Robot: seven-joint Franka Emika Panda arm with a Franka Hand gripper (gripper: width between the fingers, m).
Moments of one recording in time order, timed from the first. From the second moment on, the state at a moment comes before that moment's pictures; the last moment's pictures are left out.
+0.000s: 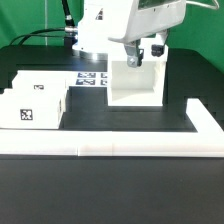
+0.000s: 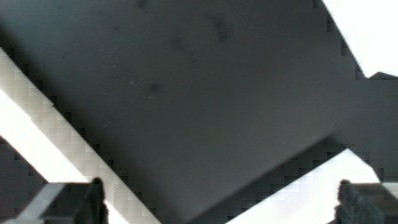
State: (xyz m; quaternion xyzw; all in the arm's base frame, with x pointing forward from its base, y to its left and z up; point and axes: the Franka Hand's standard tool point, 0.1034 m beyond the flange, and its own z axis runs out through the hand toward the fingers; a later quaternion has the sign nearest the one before) arm 0.565 0.052 0.116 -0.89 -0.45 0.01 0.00
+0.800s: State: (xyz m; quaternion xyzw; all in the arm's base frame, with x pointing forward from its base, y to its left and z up) arm 0.556 0.046 0.122 -0.90 -0.43 0.01 0.00
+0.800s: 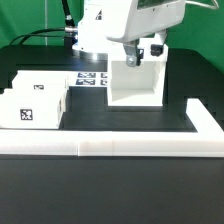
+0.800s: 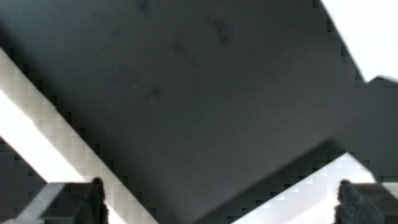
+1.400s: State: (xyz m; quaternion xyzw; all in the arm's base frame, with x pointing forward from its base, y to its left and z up) arm 0.508 0.058 0.145 -0.94 -0.34 0.02 0.00
